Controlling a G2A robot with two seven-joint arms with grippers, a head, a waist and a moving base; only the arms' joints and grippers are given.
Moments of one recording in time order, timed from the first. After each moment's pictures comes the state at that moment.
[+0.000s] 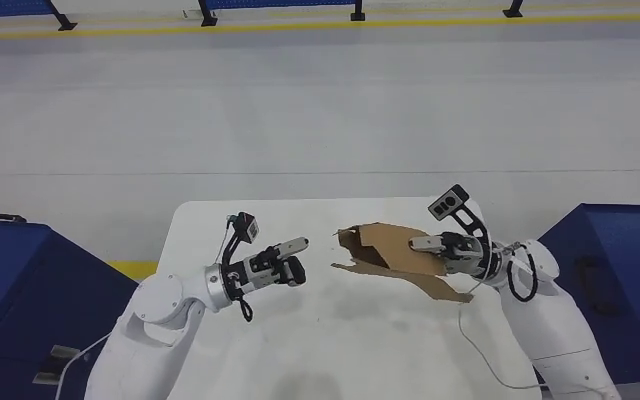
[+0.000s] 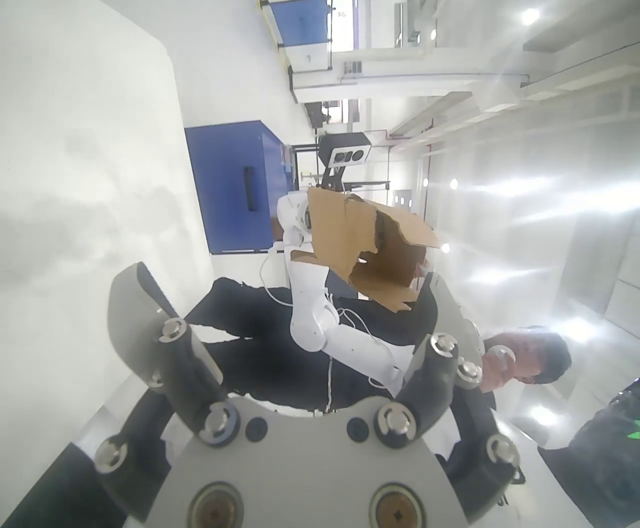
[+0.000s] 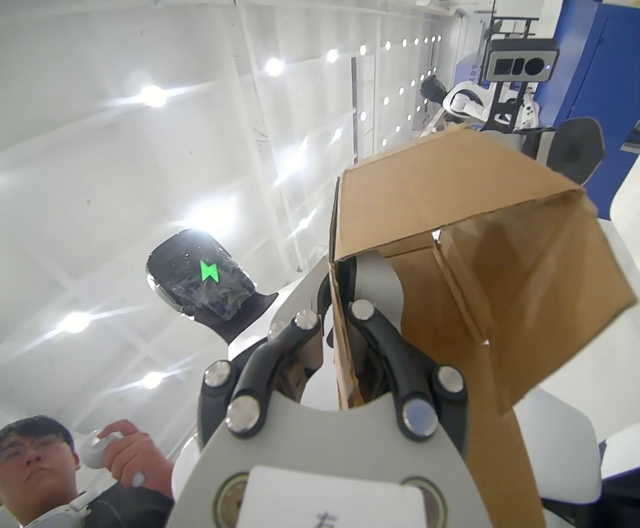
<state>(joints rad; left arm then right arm) 1.30 -1.14 -1.31 -1.80 -0.39 0.13 -0.95 -1.20 -1.04 1.39 -1.50 0.99 0.03 1.42</state>
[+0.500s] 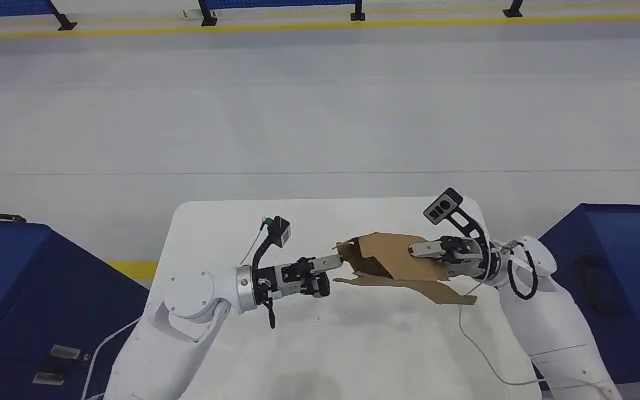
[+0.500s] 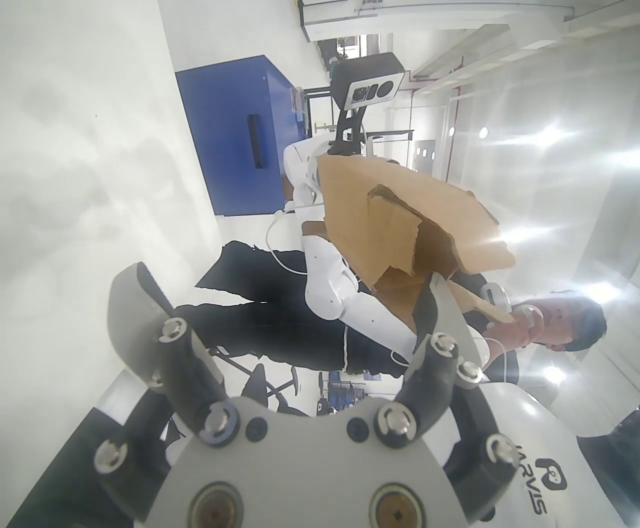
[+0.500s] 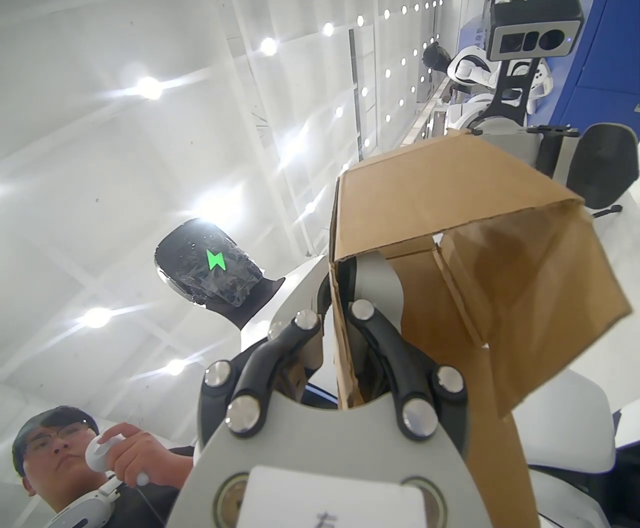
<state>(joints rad) 1.22 -1.16 -1.15 -1.78 -0.35 0.11 -0.94 -1.18 -1.04 1.36 -1.47 0.98 0.08 1.48</state>
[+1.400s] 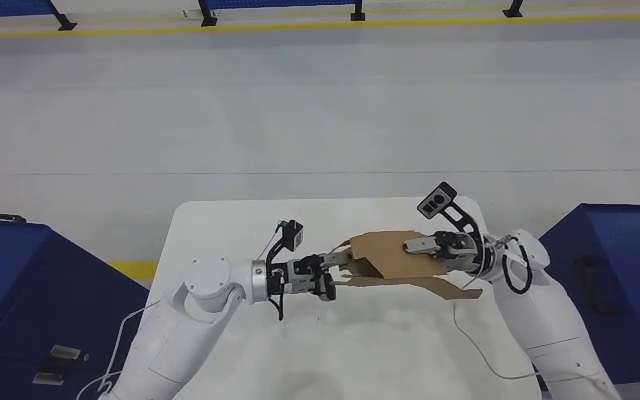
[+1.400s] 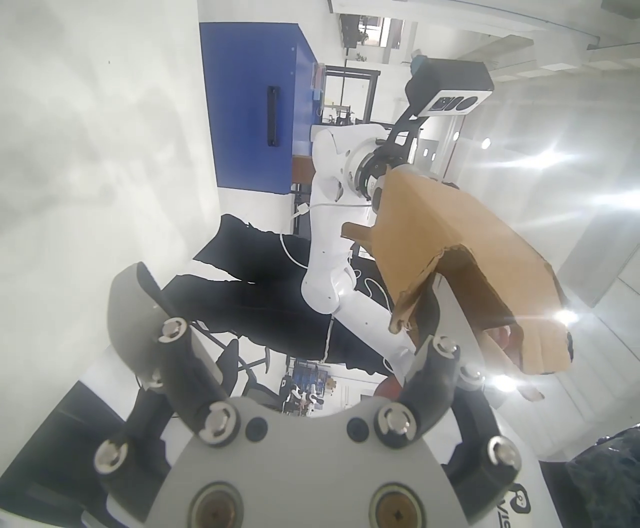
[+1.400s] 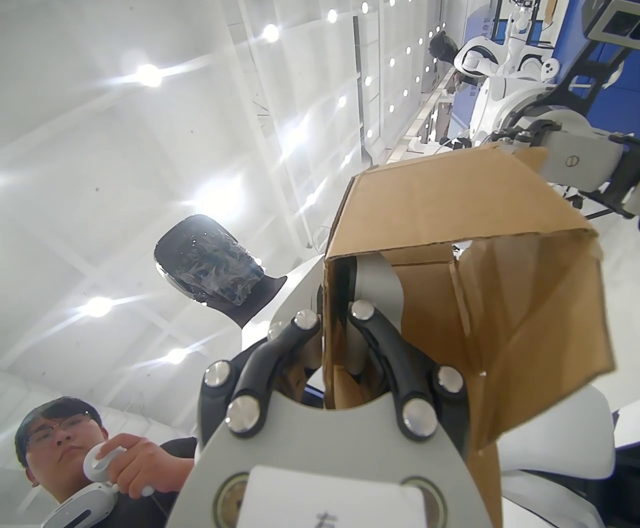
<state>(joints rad) 1.10 -1.17 -1.05 -1.60 -0.43 0.19 -0.98 -1.14 -1.05 1.32 -1.47 1.00 0.07 1.47</state>
